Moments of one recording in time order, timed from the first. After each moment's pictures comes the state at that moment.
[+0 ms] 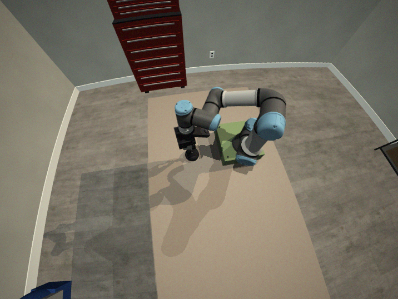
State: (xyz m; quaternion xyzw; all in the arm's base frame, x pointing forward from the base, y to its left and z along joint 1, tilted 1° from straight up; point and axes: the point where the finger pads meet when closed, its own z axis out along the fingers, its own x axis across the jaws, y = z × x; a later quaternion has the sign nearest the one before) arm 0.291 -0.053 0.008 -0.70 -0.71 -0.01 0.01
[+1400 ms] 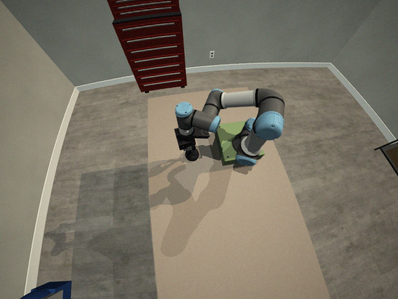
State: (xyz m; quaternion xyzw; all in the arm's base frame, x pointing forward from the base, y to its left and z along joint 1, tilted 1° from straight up) arm 0.291 -0.053 -0.002 -0.70 -0.71 -0.01 0.01
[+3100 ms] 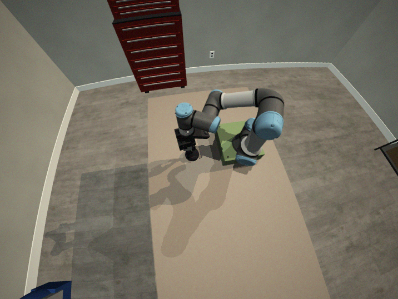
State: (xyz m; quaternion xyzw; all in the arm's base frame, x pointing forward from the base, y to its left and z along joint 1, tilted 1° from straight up) arm 0.291 -0.053 -0.005 -0.70 -0.71 -0.01 0.01
